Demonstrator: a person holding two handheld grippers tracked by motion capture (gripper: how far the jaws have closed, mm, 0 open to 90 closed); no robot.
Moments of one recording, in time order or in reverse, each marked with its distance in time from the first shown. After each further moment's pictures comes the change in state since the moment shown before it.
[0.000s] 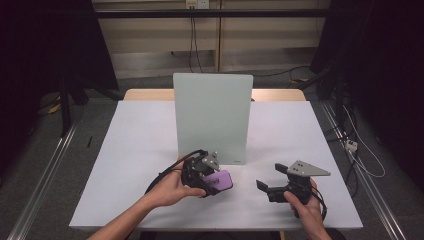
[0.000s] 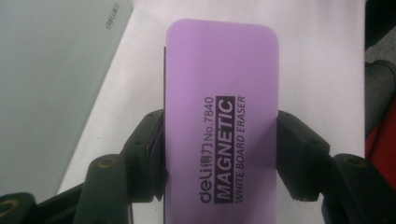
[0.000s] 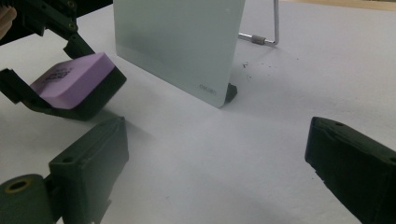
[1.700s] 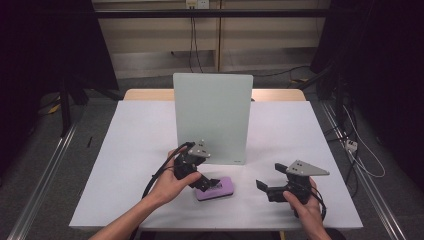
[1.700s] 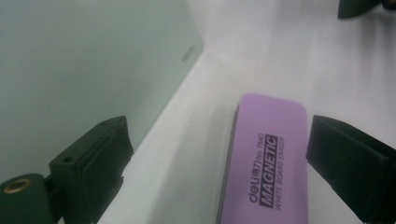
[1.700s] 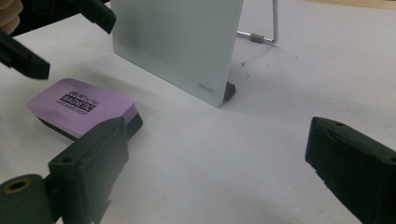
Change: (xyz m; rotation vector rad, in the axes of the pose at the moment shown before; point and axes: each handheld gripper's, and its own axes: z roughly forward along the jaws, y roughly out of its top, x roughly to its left) left arm 0.015 -0.018 -0.019 -0.271 0.149 -0.185; right arm 0.000 0.000 0.002 0.011 -0.006 -0.002
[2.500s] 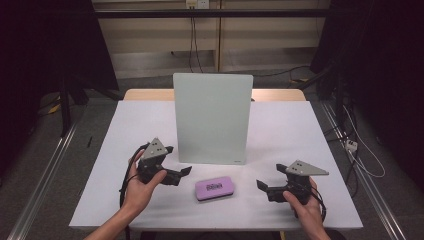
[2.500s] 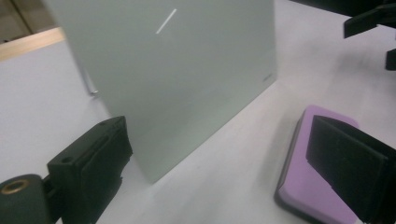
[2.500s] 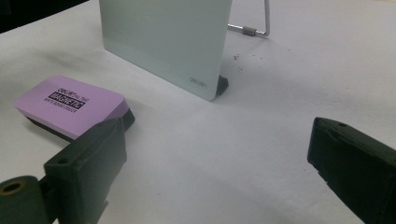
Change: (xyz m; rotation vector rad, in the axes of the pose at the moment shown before) left arm 0.017 -0.062 -0.067 -0.247 0.255 -0.153; right arm -0.001 -0.002 0.000 0.019 -0.033 0.014
